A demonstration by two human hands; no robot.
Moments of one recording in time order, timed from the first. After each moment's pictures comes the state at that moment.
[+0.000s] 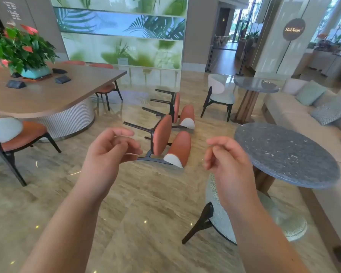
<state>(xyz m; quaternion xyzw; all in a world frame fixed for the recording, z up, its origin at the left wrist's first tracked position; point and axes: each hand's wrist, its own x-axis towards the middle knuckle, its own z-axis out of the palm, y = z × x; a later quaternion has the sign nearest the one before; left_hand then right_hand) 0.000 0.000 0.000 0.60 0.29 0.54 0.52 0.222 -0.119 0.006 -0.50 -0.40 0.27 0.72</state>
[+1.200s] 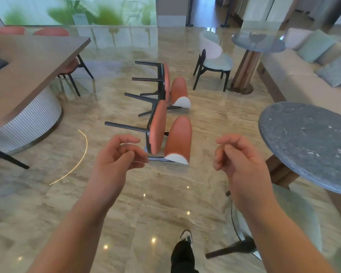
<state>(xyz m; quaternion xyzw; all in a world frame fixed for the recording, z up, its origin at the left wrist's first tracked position) 0.098 0.447 -0.074 0.61 0.35 0.40 0.60 0.303 0.292 -0.054 -0.58 -0.31 0.27 0.70</state>
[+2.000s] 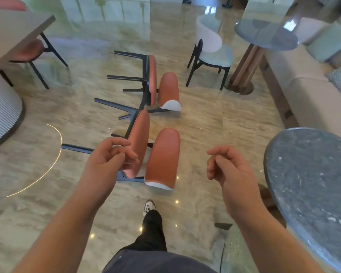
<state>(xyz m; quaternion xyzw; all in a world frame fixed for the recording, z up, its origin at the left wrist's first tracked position) 0.384 0.730 -0.144 0.61 0.40 0.35 0.59 0.595 0.556 -0.106 -0.64 -0.25 0.31 0.65</state>
